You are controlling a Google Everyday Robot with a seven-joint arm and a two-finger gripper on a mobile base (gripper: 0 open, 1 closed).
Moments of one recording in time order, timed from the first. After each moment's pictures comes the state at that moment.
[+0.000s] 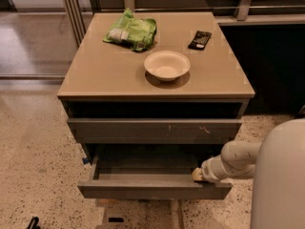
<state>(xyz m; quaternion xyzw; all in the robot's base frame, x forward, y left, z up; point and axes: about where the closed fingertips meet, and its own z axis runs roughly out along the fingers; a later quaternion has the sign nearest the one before) 0.521 -0.190 0.407 -0.10 0.97 0.19 0.13</state>
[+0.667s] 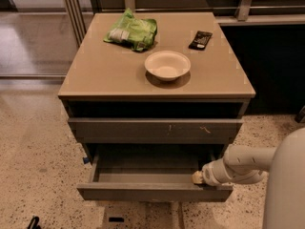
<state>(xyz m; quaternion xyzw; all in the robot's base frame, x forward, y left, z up) 0.501 -0.186 0.402 -0.12 0.96 0.21 0.13</state>
